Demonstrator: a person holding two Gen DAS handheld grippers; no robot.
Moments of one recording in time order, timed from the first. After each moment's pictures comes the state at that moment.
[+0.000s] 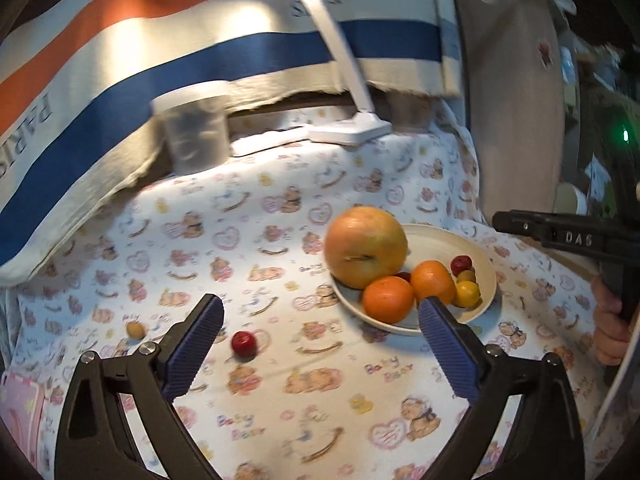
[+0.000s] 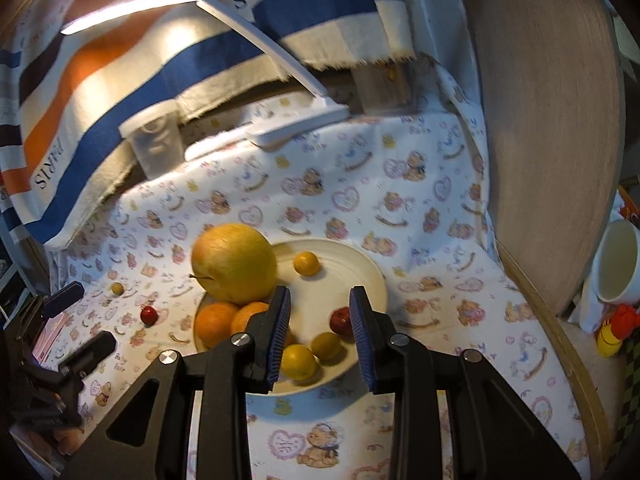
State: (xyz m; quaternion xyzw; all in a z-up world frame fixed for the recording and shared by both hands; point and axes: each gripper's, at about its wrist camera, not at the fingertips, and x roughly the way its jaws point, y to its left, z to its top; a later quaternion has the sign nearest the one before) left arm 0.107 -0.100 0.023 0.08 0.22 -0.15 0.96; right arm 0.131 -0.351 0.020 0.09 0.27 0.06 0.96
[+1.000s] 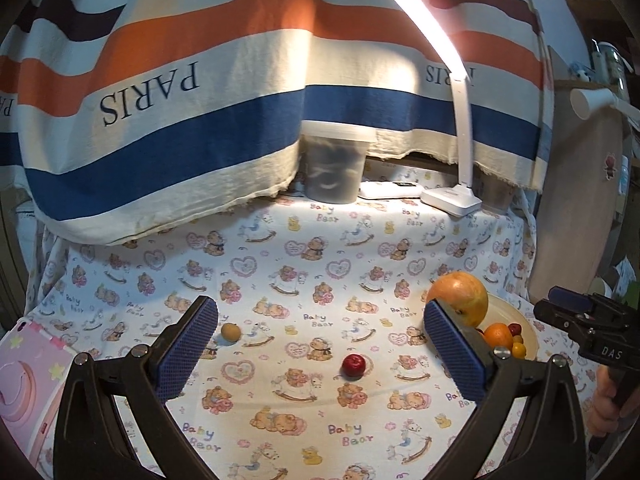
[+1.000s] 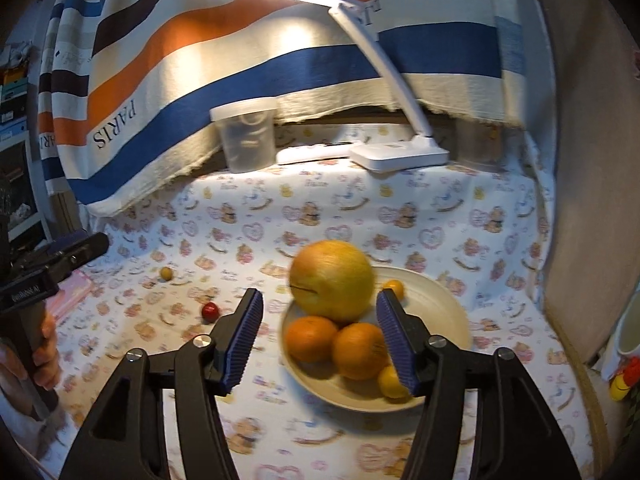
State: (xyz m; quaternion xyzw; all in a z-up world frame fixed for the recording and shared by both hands) left arm 0.100 0.011 0.048 -0.04 0.18 -0.06 0.98; right arm 0.114 -0.266 0.043 0.01 0.23 0.13 0.97
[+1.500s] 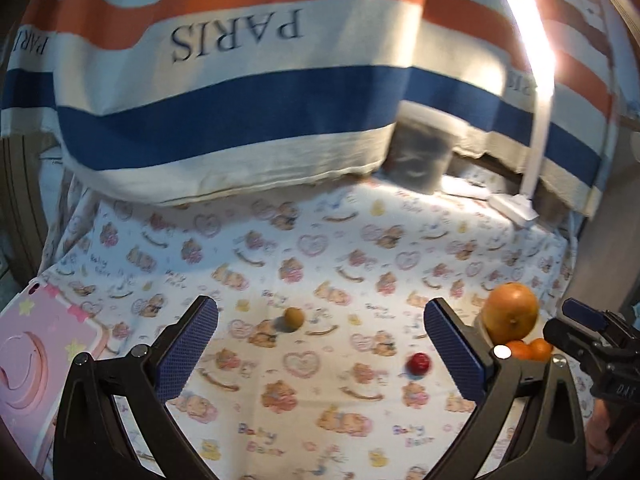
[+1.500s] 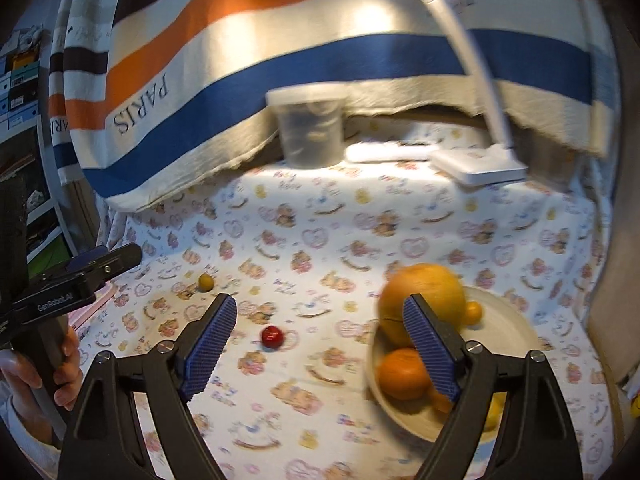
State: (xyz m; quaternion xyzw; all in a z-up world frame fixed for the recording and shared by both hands) left arm 0.130 0.081 0.034 -0.10 0.23 0.00 0.97; right arm 0.149 -0.175 0.055 0.00 0.26 0.17 0.95
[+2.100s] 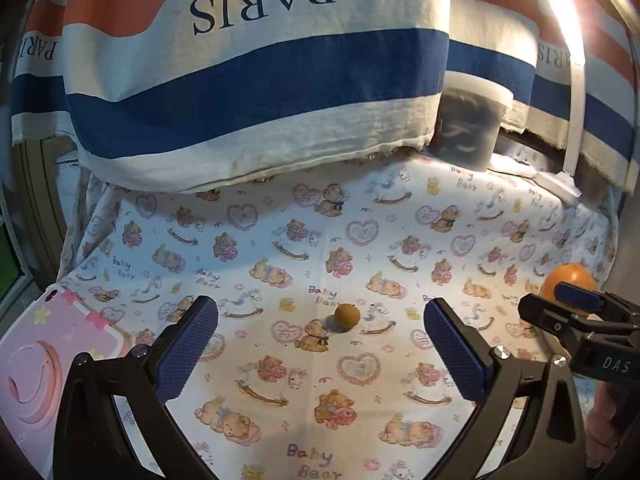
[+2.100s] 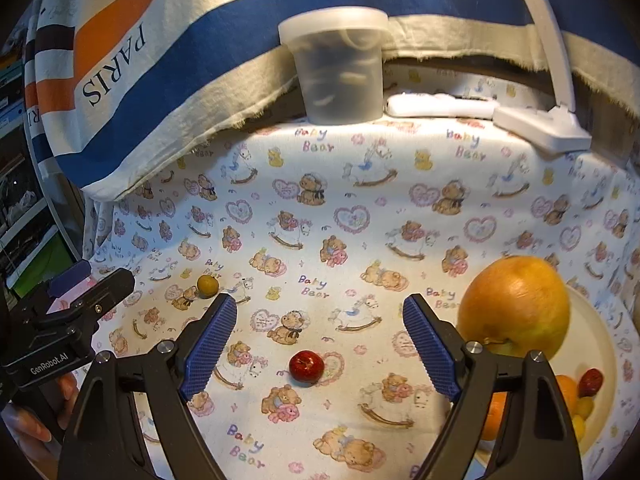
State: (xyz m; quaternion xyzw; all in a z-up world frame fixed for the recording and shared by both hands) left arm 0.150 0.094 0.004 -0.05 0.24 0.05 0.97; right arm 0.216 -0.117 0.014 0.01 0.30 0.17 0.94
